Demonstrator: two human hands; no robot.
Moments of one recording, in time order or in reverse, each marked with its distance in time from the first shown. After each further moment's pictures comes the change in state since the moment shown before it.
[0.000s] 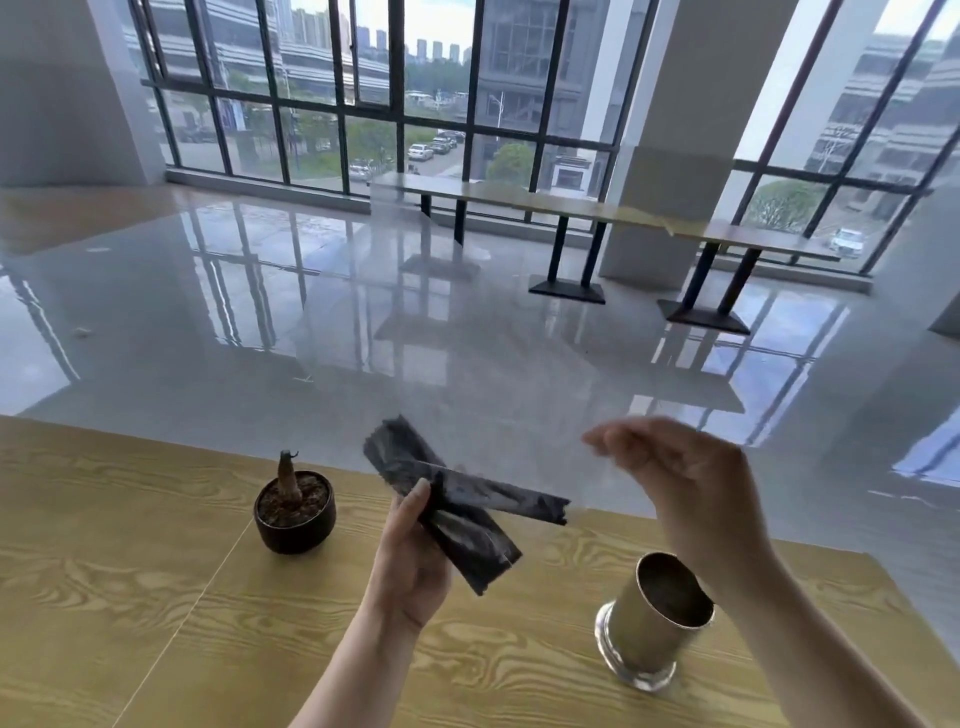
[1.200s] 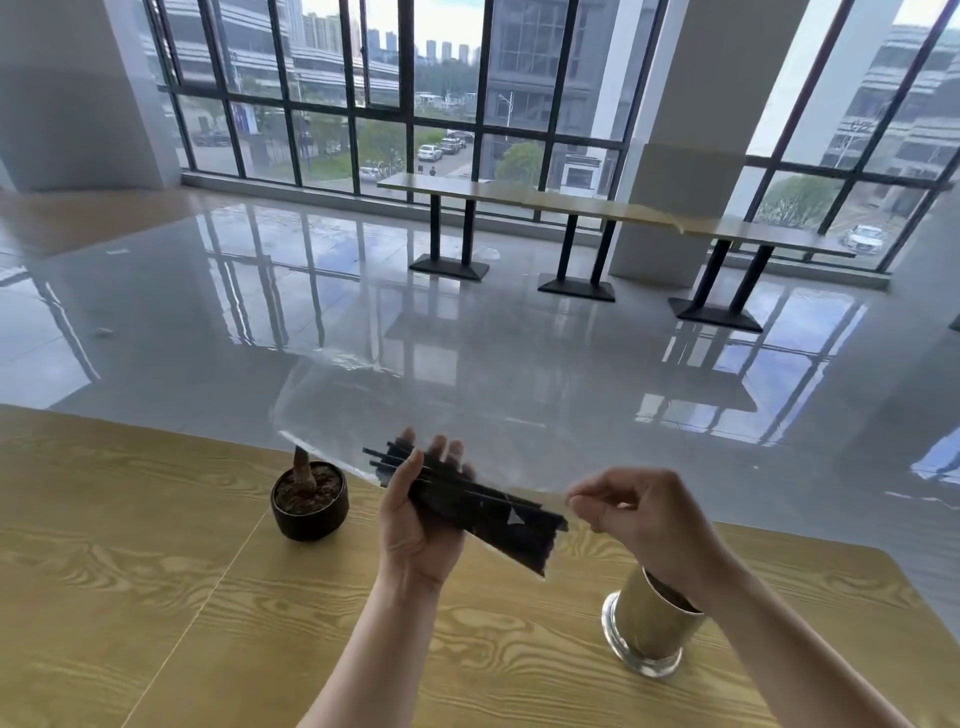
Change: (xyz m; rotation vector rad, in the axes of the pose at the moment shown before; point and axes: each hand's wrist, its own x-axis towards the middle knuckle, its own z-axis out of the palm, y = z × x) left_hand -0.001 0.009 0.023 -0.279 -0.083 0.173; right_hand -0.020 0.051 0.007 -0.054 -0.300 0.148
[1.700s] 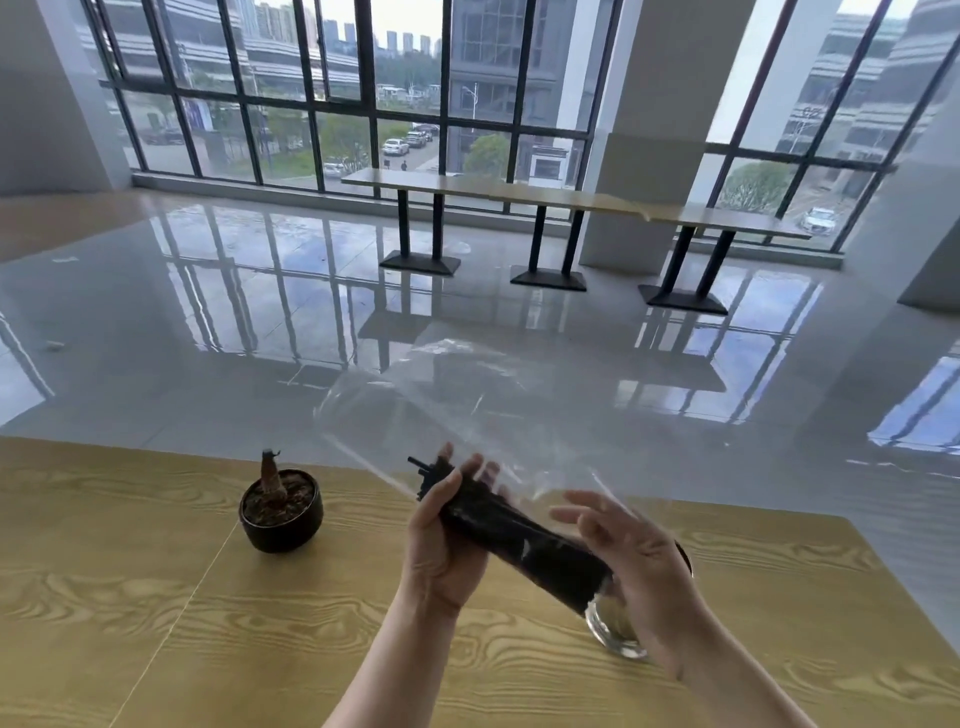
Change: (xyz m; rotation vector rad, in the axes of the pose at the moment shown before) left_hand -0.006 -0.047 0.000 0.055 -0.021 -0.198; right_hand -0.048 0.032 0.021 0.631 0.092 0.327
